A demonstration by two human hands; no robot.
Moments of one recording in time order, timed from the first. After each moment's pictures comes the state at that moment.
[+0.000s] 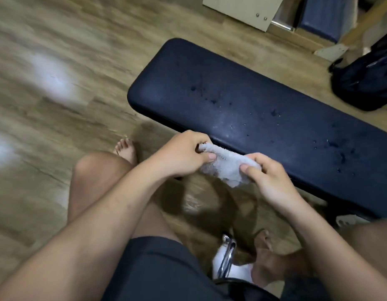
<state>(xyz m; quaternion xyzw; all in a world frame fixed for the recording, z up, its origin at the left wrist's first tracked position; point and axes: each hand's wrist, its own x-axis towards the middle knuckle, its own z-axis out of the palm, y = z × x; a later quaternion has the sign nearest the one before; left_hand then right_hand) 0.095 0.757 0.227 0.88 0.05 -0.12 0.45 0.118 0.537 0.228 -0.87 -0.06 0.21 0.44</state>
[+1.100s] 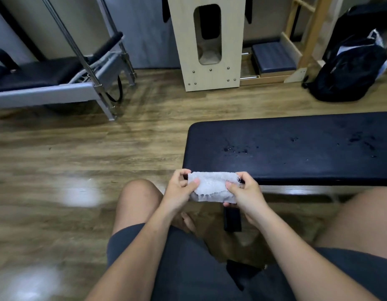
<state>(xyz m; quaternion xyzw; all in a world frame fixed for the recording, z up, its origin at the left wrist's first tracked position) 0.094 0.929 0.233 0.74 0.15 -0.08 0.66 0.087 0.741 0.226 -0.69 0.15 0.12 0.70</state>
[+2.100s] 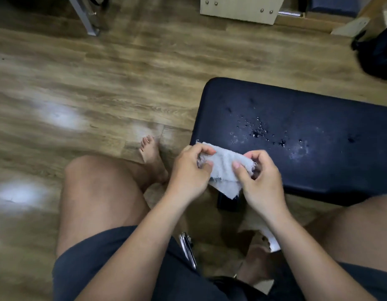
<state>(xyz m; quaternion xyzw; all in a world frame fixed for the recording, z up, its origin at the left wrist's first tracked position) 0.167 0.939 0.189 0.84 0.12 -0.04 0.54 0.166 0.772 0.196 -0.85 0.05 0.04 0.52</state>
